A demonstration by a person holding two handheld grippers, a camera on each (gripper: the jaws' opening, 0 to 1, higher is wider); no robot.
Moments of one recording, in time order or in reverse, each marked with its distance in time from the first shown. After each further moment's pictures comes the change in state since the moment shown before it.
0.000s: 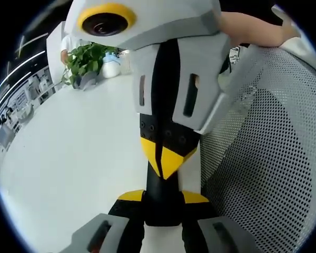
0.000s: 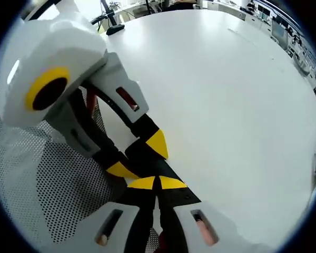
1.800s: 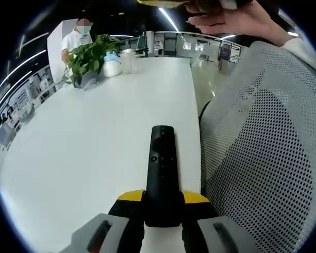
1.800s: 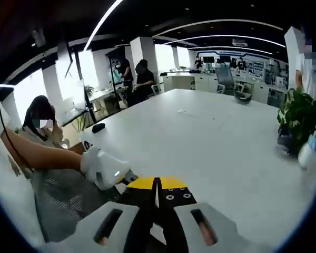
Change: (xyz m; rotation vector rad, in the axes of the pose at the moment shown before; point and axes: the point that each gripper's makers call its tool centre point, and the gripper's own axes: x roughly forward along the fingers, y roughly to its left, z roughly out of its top) left arm -0.001 -0.001 0.001 -0.008 0.007 0.009; right arm -0.182 0.002 0.047 0.230 -0.808 -0.291
